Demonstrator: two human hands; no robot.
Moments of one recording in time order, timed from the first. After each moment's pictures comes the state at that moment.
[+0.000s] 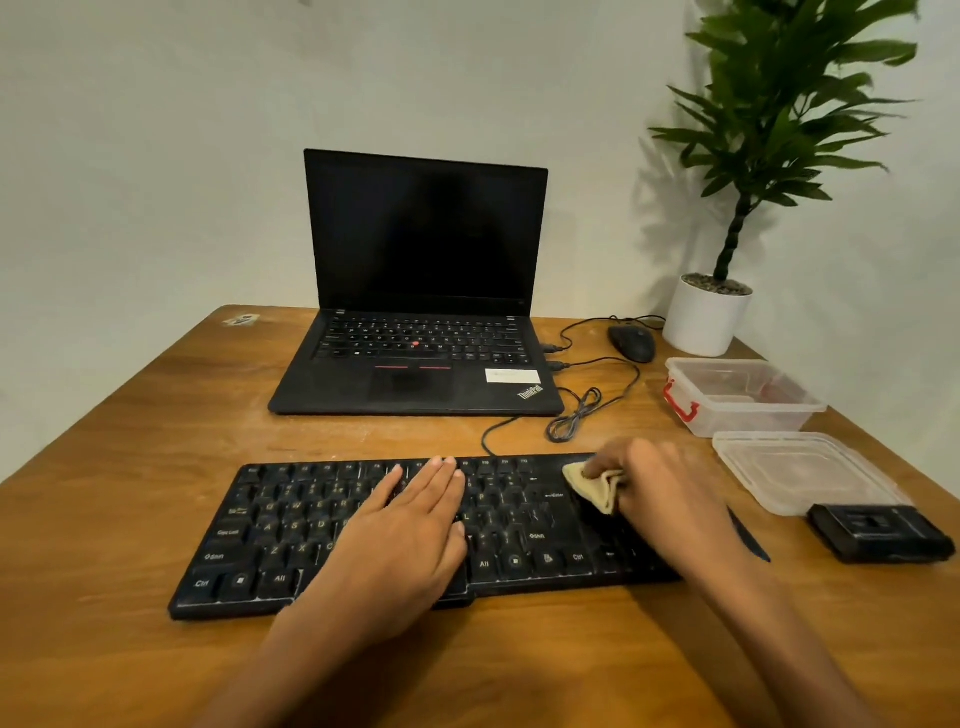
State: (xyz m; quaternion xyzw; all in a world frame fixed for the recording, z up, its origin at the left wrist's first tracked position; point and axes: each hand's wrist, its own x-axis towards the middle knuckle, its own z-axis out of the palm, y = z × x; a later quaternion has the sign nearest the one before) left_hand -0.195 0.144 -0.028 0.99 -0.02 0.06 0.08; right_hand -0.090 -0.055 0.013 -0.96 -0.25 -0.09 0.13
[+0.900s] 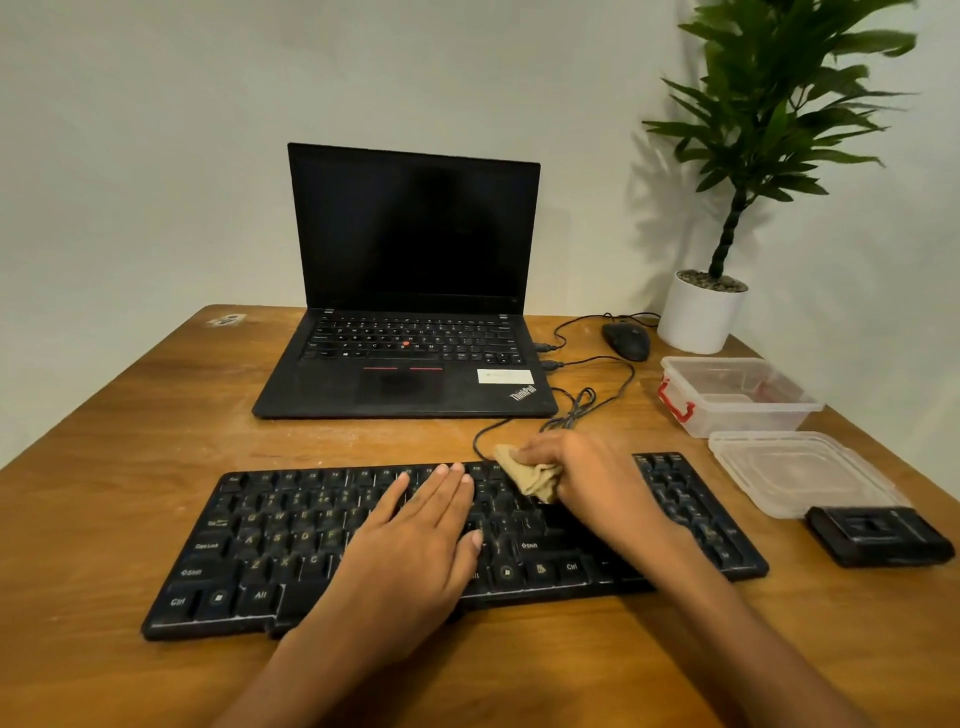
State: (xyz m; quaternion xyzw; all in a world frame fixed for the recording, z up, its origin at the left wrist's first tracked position) left_hand -0.187 0.133 -0.037 0.99 -0.02 0.09 0.08; right_hand -0.066 -0.015 -0.005 -0.94 -0.32 -0.05 0.14
